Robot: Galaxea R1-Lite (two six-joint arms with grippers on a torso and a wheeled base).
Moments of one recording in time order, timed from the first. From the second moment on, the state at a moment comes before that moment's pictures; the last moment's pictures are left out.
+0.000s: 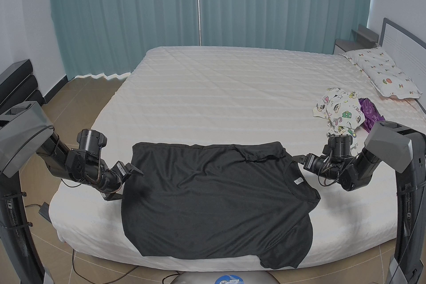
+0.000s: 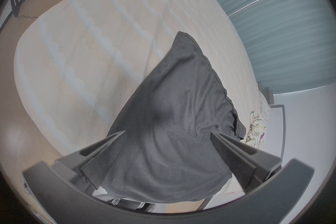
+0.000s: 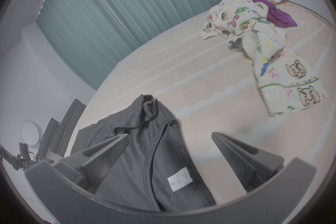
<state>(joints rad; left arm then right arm) -0.03 2.19 -0.98 -0.25 -0.32 -0.81 0.09 2.52 -1.13 -0.83 0.16 0.48</state>
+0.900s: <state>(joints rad) -0.03 2.19 -0.98 -0.25 -0.32 -0.81 0.07 2.67 -1.48 -0.66 0.09 0.66</state>
